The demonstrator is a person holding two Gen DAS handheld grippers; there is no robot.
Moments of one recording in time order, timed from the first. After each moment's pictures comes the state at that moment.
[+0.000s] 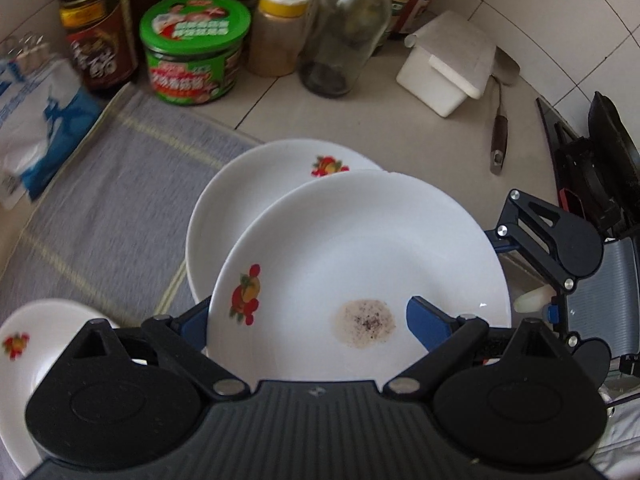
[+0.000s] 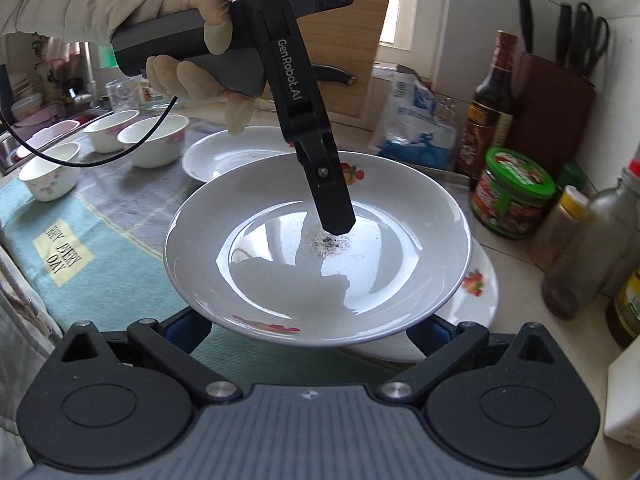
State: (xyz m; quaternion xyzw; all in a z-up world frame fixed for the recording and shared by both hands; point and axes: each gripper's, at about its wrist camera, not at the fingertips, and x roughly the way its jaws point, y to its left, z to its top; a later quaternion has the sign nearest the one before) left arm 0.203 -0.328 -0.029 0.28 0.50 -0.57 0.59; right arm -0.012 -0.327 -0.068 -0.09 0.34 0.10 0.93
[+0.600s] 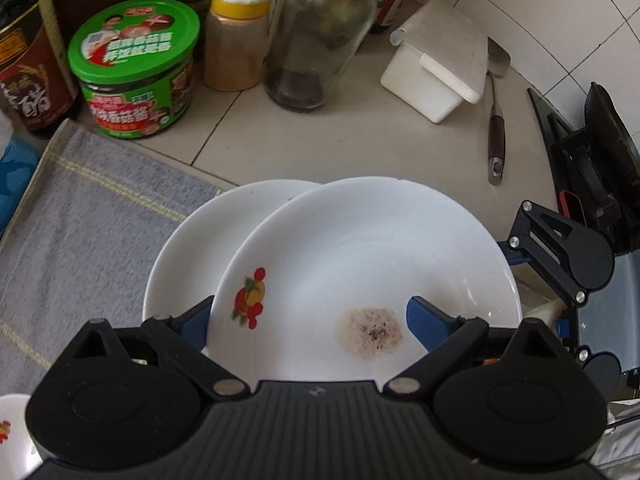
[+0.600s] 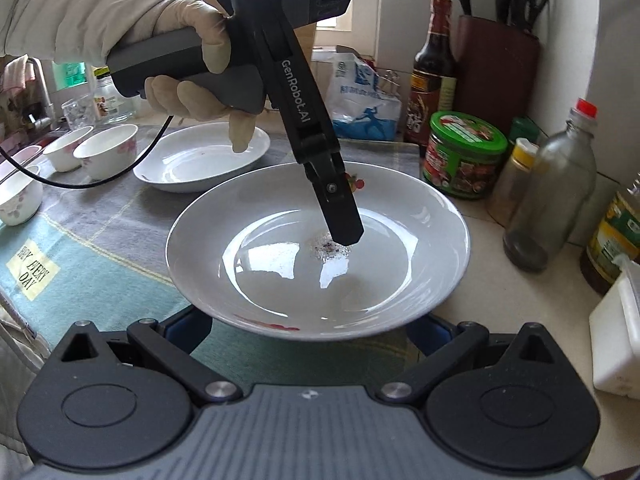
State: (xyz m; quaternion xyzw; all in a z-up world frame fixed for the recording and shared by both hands) left arm 0.204 -0.385 -0.051 0.29 0.50 -0.59 0.56; right arm -0.018 -0.353 -0.074 -0.04 0.36 0.04 0.93
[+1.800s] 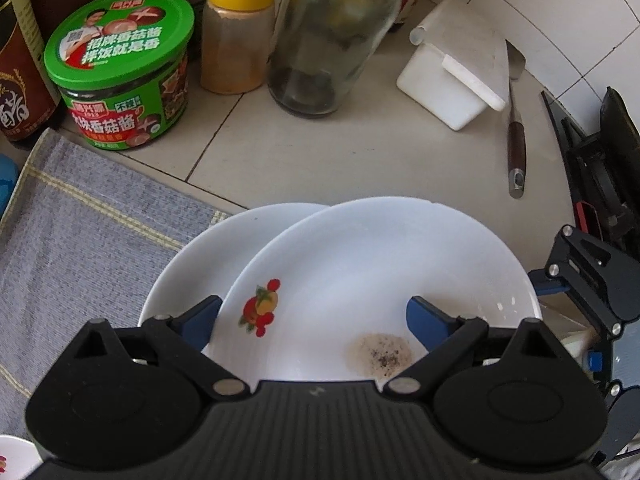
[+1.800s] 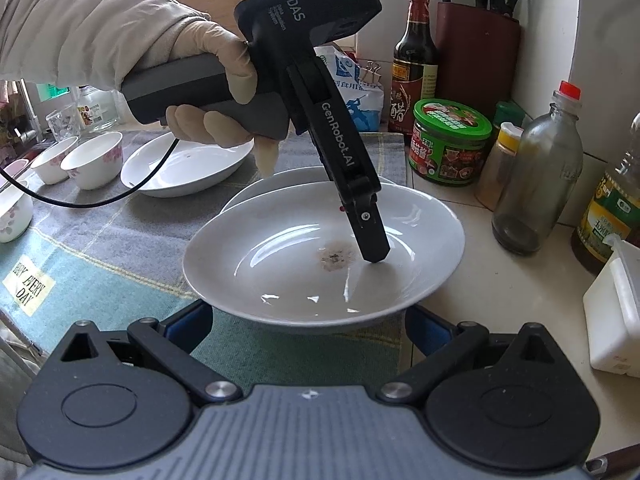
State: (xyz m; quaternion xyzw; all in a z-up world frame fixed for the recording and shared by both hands) left arm 0.208 -0.412 -0.071 0.29 0.50 -0.59 0.56; right arm -0.019 -0.354 -0.070 -0.02 0.36 0.02 0.93
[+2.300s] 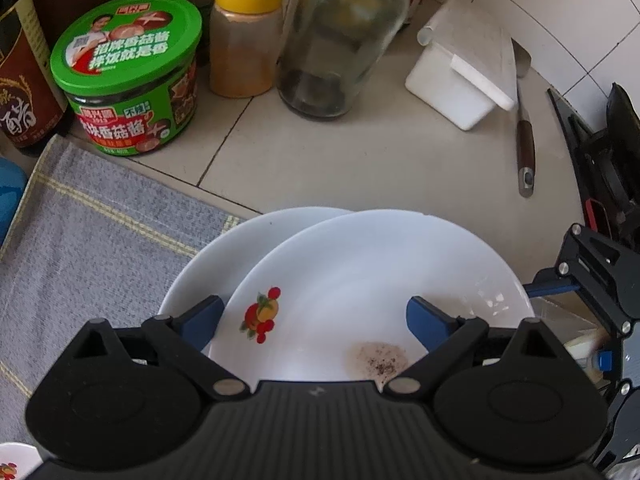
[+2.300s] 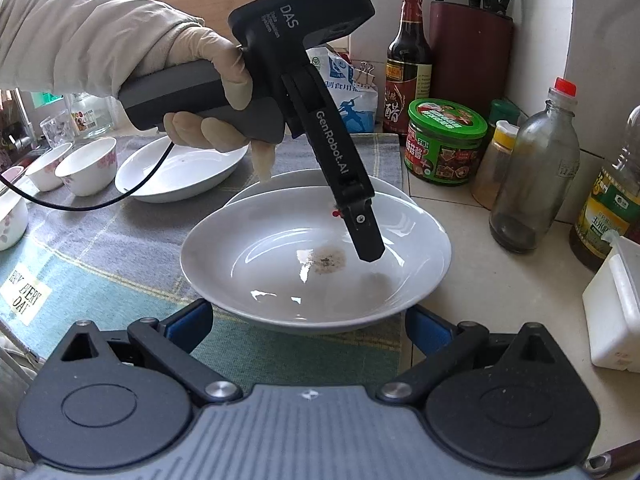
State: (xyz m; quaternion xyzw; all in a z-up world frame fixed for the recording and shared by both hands) left arm 0.212 -0.413 -0.070 0.30 0.49 -0.59 0.57; right arm -0.016 -0.355 -0.071 -0.01 0.36 0.01 0.93
